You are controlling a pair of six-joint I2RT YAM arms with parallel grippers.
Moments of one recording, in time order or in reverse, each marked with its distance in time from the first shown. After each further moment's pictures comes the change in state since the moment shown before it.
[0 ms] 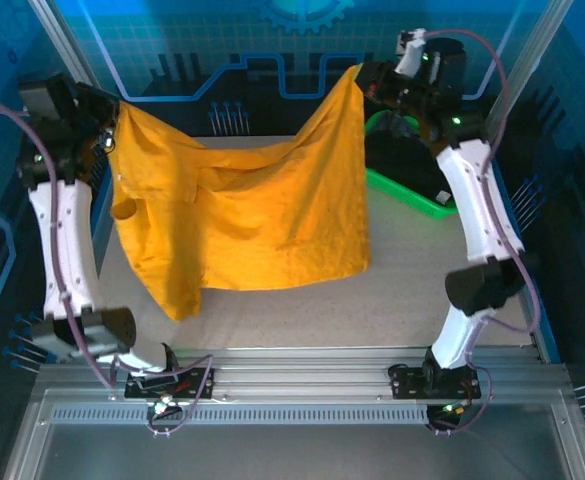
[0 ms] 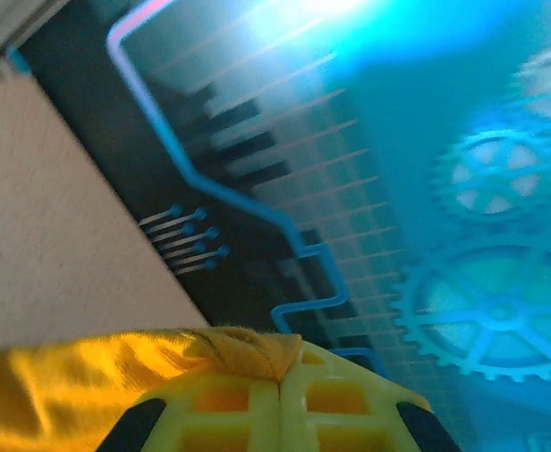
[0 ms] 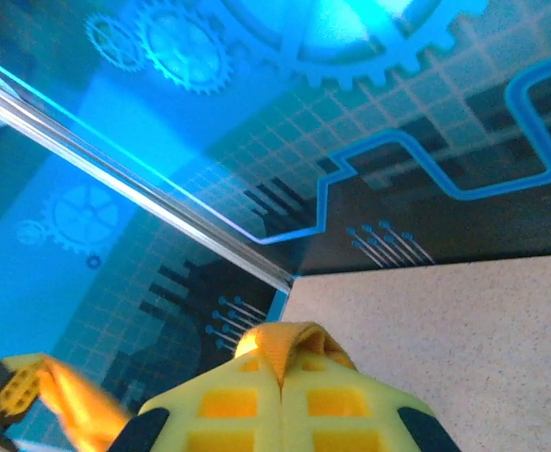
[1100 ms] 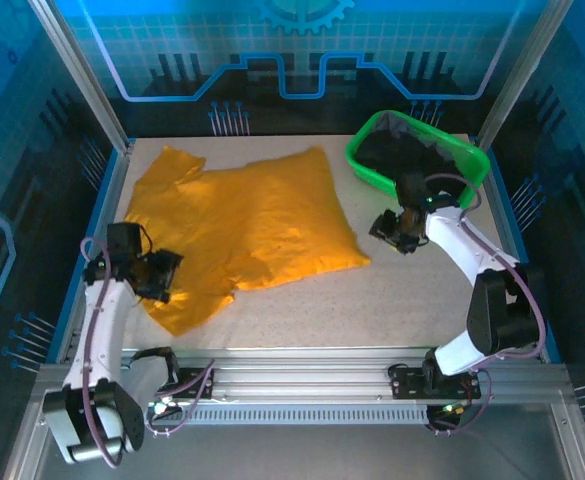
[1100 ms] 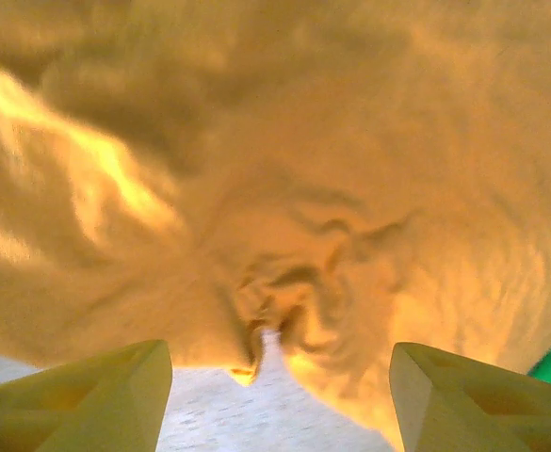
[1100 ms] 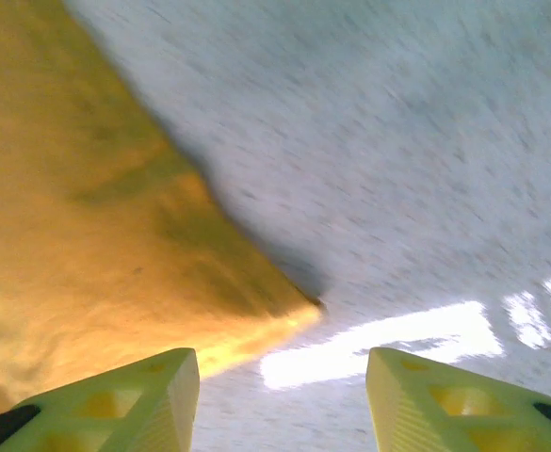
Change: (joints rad) left arm -0.056 -0.587 -1.197 -0.202 0.050 0.012; right arm -0.026 -0.322 -1.126 -0.233 0.334 -0.013
